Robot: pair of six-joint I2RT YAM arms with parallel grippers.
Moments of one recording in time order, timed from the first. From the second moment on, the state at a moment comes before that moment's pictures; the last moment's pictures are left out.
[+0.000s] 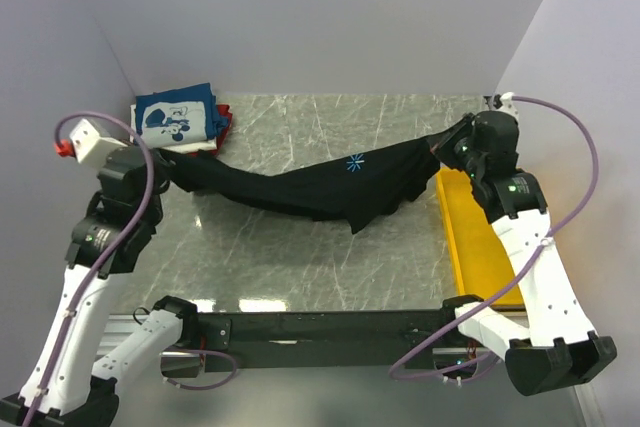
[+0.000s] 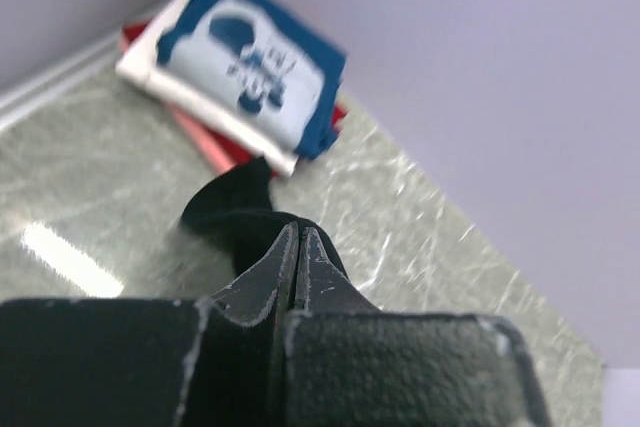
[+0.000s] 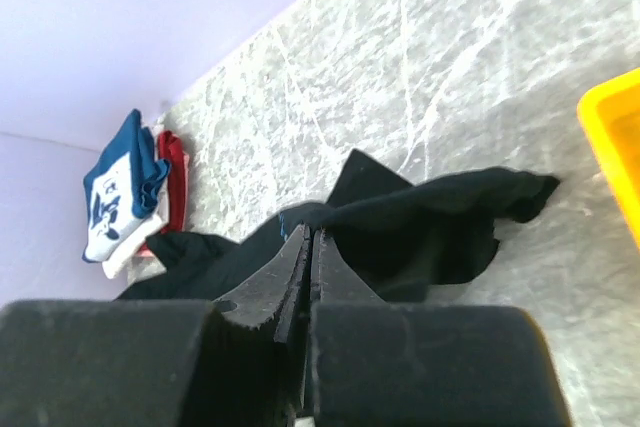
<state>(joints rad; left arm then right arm) -0.29 0.79 1.16 -0.69 -0.68 -0.82 0.16 1.03 1.20 -0.58 0.07 0.76</state>
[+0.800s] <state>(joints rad) -0.06 1.53 1.87 -0.27 -0.41 -0.63 0.02 1.66 2.19 -0.64 -0.11 0.73</state>
